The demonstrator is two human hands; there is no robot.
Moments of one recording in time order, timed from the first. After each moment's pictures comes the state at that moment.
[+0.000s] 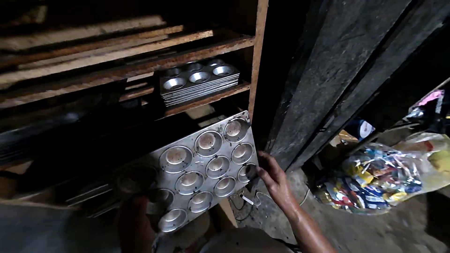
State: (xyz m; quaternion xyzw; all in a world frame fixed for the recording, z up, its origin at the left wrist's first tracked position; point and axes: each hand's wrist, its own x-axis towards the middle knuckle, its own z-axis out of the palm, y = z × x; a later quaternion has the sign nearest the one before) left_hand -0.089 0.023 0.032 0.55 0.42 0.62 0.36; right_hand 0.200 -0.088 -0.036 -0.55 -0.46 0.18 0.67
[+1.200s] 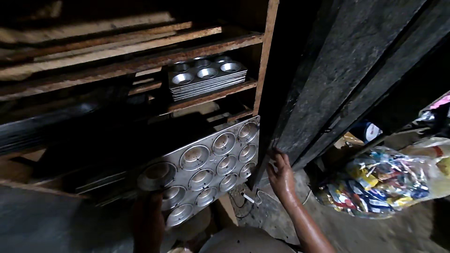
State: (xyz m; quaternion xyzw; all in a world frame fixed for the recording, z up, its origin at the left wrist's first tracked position) left_hand -0.088 0.005 0.029 0.63 0.42 0.60 0.27; right_hand 0.203 -0.084 -0.047 -0.71 -0.40 0.06 0.58
